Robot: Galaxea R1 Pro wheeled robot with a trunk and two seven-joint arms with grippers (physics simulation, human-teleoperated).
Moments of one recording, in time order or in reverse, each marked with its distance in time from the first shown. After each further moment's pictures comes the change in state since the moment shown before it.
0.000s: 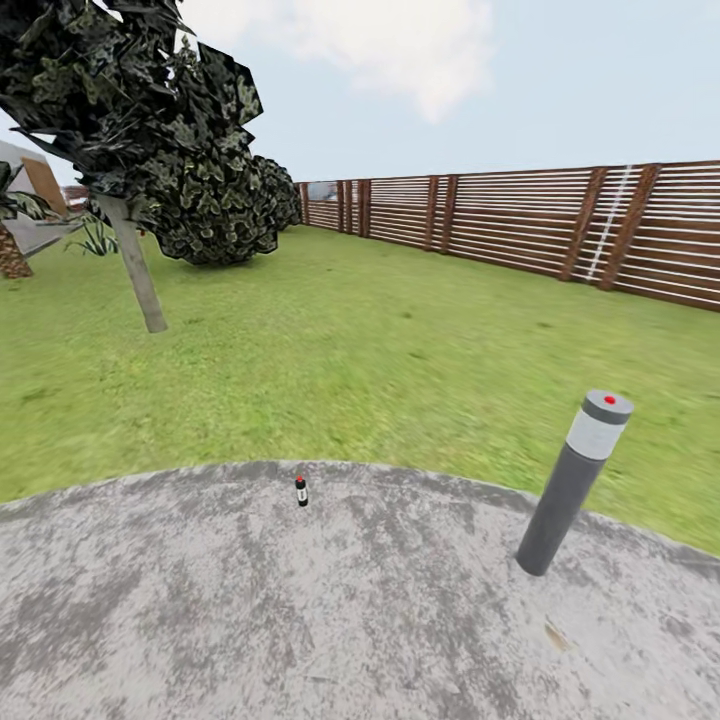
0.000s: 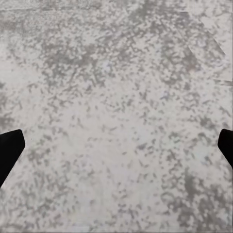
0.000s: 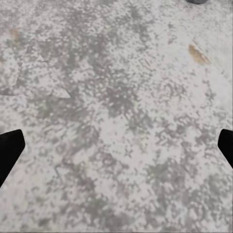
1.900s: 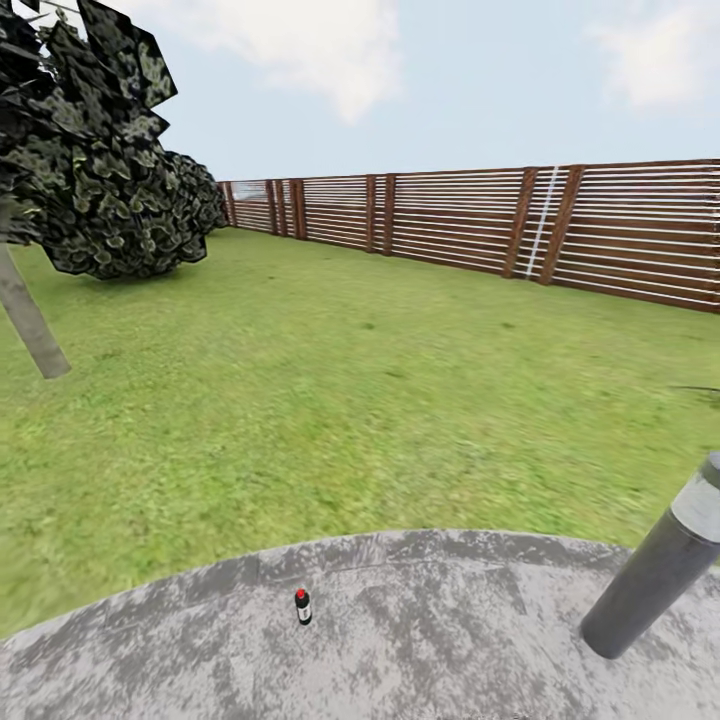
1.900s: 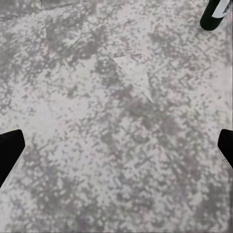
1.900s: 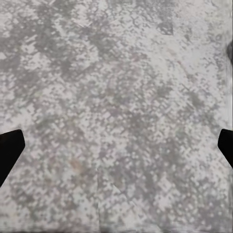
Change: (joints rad) left arm -0.001 0.000 0.000 0.001 0.000 0.000 0.000; right arm 0.001 0.000 -0.001 0.001 0.000 0.000 0.003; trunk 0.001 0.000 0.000
